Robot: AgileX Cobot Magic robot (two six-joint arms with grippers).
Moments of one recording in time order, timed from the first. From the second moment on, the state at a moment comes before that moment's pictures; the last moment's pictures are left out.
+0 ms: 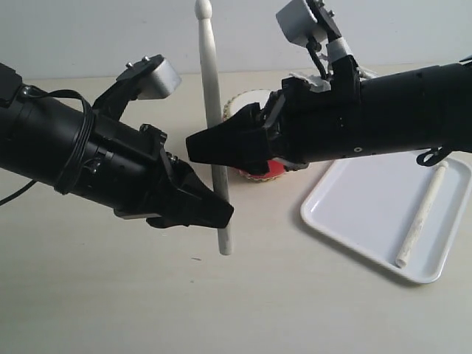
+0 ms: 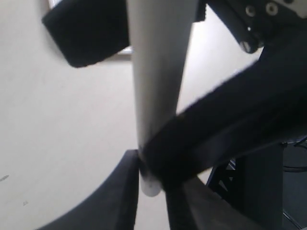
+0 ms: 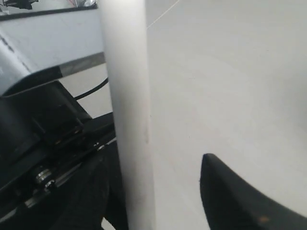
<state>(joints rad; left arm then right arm) -0.63 1.46 -0.85 -1.07 0.75 0.91 0.50 1.48 -0.76 1.67 0.79 -1.51</state>
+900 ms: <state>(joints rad) -0.63 1.46 -0.88 -1.05 0.76 0.90 0.50 1.48 -0.76 1.72 0.79 -1.47</state>
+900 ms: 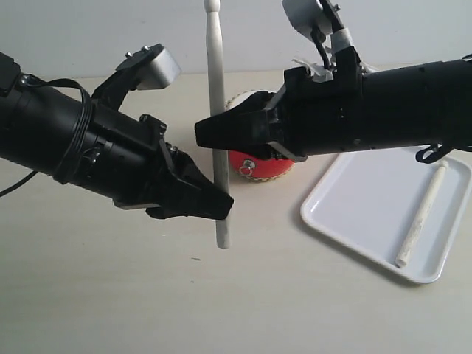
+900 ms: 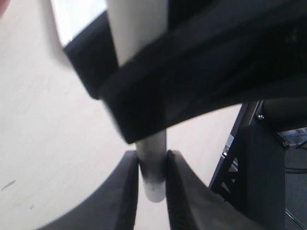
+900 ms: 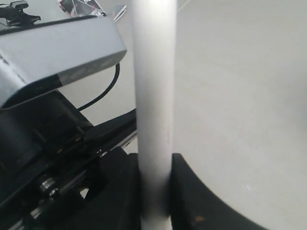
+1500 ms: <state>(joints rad) -0.63 1.44 -0.89 -1.01 0.72 0.89 0.50 1.48 -0.76 1.70 0.62 -1.32</state>
